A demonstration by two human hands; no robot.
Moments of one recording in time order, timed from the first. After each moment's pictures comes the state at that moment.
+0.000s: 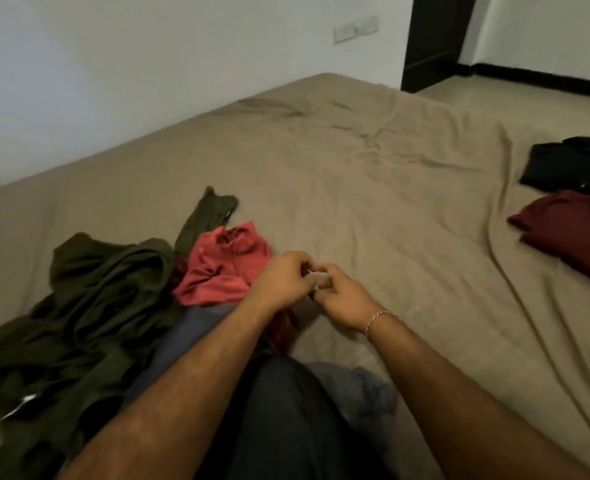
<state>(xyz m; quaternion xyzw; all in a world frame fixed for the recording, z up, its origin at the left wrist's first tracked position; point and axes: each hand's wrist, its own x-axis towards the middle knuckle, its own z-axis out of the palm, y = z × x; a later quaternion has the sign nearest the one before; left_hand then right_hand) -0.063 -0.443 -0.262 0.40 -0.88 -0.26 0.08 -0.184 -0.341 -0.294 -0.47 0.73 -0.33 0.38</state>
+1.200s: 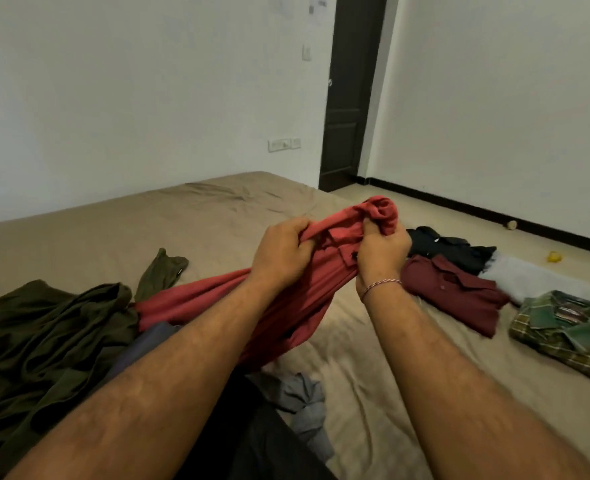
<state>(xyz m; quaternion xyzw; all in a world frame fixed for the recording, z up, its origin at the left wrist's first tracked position) -0.091 -0.334 -0.100 0.19 -0.87 -0.24 0.39 -0.208 -0.233 -0.095 -0.13 0.55 -0.82 0.01</state>
